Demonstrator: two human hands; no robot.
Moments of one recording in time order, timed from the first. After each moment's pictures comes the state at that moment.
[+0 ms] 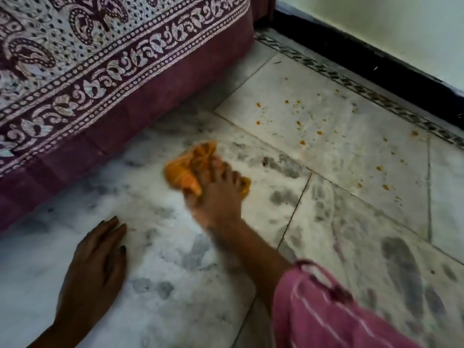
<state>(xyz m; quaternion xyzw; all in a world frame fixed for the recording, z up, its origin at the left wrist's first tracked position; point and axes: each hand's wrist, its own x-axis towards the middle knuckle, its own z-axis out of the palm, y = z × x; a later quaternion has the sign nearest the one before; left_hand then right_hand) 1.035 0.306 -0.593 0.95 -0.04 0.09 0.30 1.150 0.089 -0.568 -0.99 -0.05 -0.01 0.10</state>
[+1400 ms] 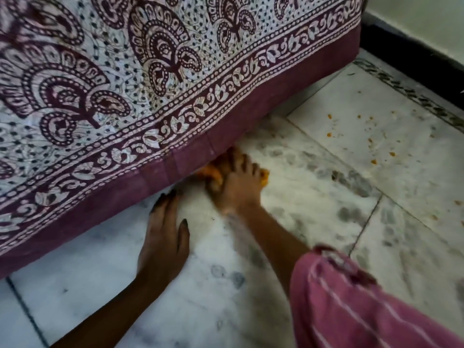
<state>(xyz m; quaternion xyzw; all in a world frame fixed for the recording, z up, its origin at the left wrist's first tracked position) 1.043 0.325 -0.578 0.93 0.05 0.10 0.35 1.171 0.190 -0.560 -0.99 -0.13 0.03 0.06</state>
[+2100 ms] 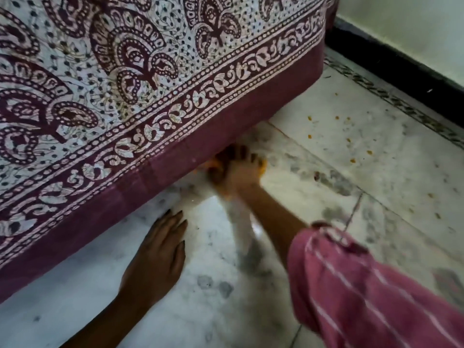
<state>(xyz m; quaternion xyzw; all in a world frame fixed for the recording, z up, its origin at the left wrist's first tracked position) 1.041 0.326 -0.594 0.95 -0.12 0.09 0.28 1.218 0.163 -0.556 -0.99 -0.10 0.05 0.02</state>
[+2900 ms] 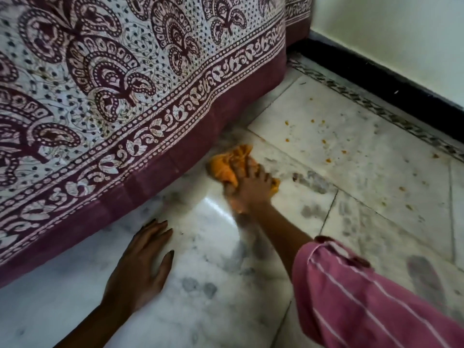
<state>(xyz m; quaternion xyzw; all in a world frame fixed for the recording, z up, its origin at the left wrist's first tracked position) 1.040 0.332 -0.584 0.93 -0.12 0.07 0.34 1.189 0.101 -0.558 -1.00 0.00 0.04 0.05</state>
